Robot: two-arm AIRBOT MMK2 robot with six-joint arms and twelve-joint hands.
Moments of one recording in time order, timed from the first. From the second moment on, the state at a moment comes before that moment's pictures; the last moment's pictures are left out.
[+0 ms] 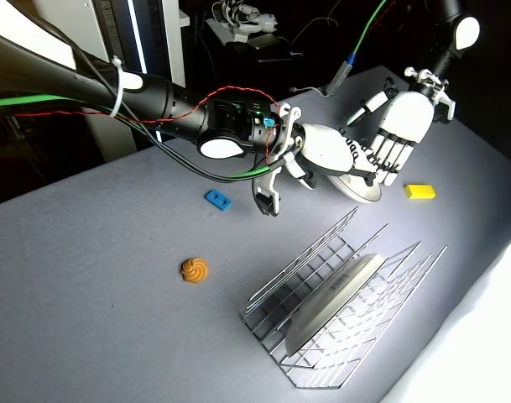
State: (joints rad) left arm 1.00 -1.00 1.72 1.42 -1.01 -0.11; right arm -0.55 -1.60 1.24 0.12 0.34 -1.42
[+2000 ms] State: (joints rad) left arm 0.75 -0.99 1.74 1.53 -1.05 -0.23; right arm -0.57 -1.64 1.27 0.11 0.43 -1.42
